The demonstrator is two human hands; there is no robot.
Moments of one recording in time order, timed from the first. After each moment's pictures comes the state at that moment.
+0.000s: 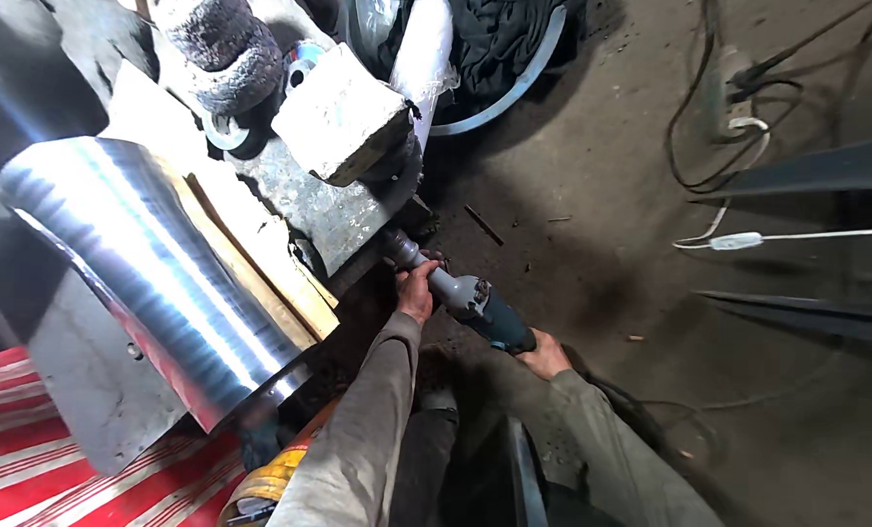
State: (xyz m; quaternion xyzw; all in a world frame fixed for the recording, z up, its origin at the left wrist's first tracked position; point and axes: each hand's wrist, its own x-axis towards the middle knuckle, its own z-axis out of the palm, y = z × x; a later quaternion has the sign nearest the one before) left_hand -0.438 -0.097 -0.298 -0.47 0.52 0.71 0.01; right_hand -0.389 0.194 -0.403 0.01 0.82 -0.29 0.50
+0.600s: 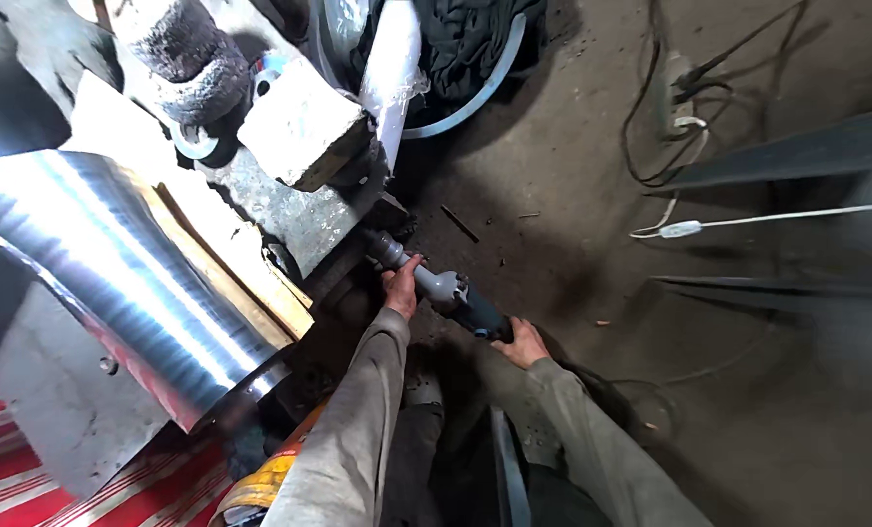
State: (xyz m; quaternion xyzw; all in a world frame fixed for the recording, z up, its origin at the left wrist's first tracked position) left_hand -0.444 -0.081 -0.293 -0.52 0.58 0.63 0.08; right_hand -0.394 0.201 -0.390 0.03 0.83 -0.23 0.50
